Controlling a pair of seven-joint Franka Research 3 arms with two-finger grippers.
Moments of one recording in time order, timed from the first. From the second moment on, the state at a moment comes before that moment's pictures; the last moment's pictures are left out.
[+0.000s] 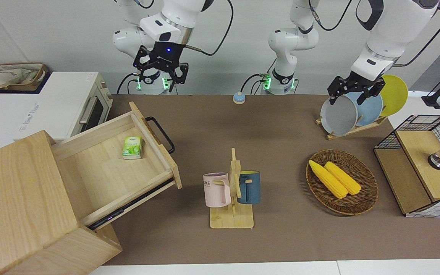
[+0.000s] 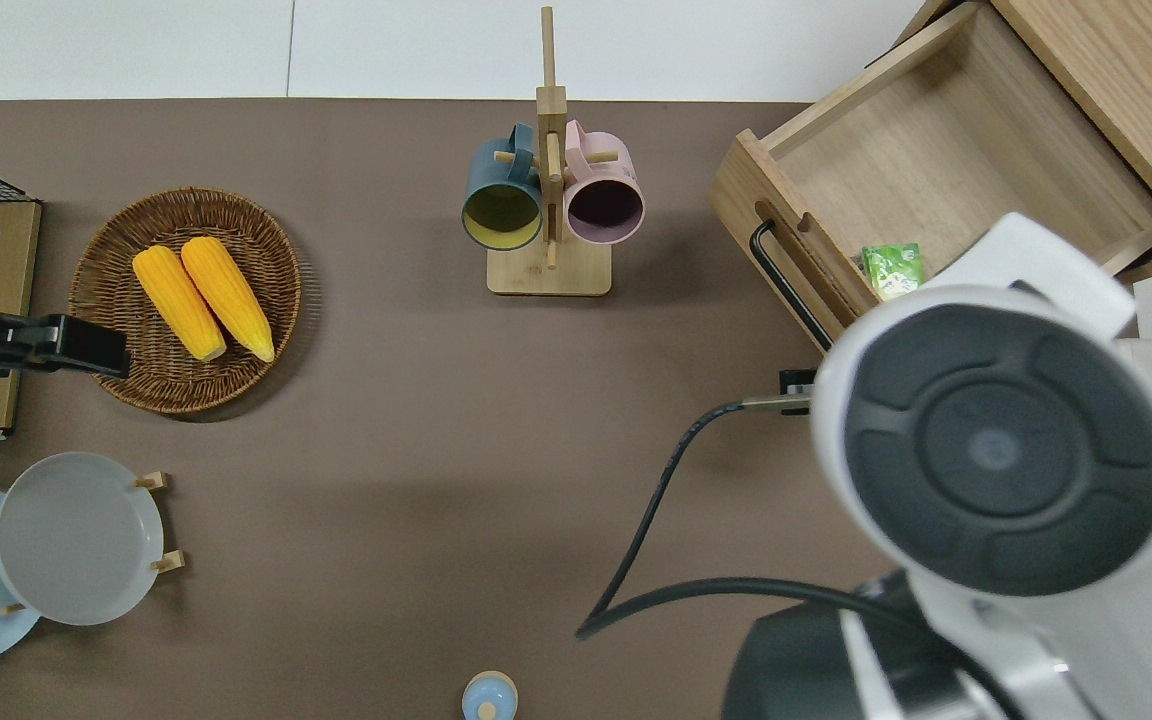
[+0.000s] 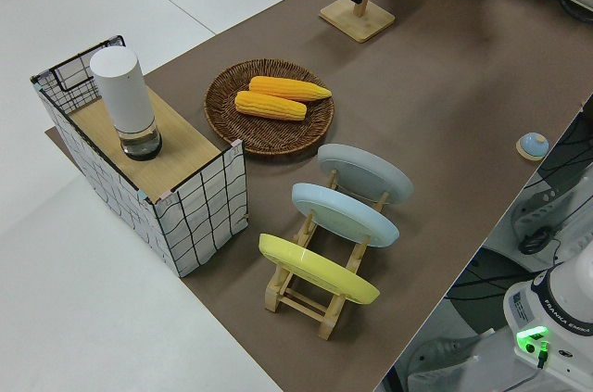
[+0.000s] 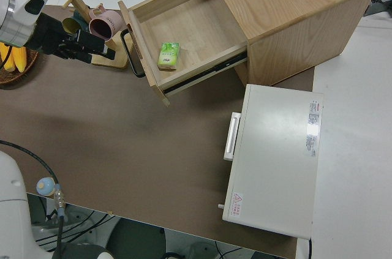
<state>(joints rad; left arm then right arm) 0.04 0.05 -0.07 -1.50 0.00 1.52 0.04 0.31 0.05 0.19 -1.43 -0.43 1.44 0.48</state>
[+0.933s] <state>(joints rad) 0.04 0.05 -0.07 -1.50 0.00 1.52 0.04 -0.10 0.01 0.18 -1.44 -0.04 1.51 0.11</state>
